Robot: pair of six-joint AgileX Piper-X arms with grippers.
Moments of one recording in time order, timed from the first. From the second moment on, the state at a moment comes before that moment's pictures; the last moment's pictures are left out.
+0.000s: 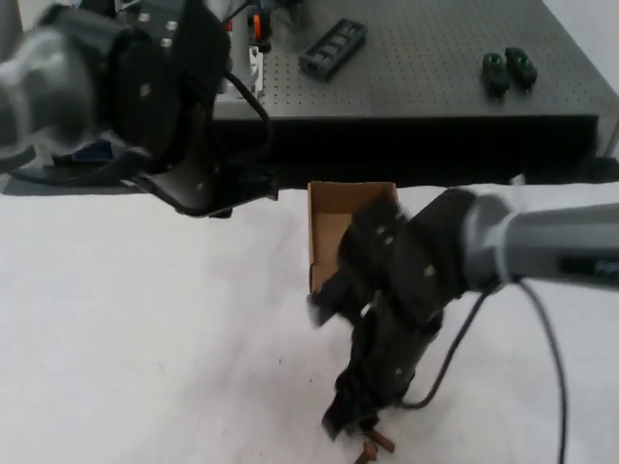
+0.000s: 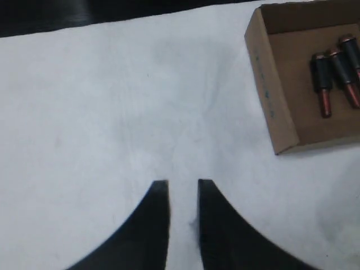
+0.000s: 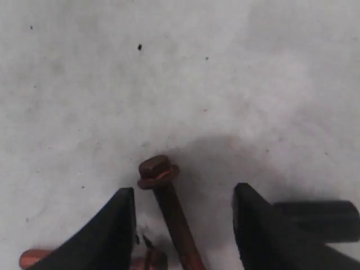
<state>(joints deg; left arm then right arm) -25.5 86.9 -69.1 38.2 -6.9 -12.0 30.2 103.5 -61.4 42.6 -1.0 -5.7</state>
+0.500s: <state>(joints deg) -25.5 85.9 -68.3 38.2 4.3 -5.7 31.8 105.8 -62.1 39.9 4.5 -8.9</state>
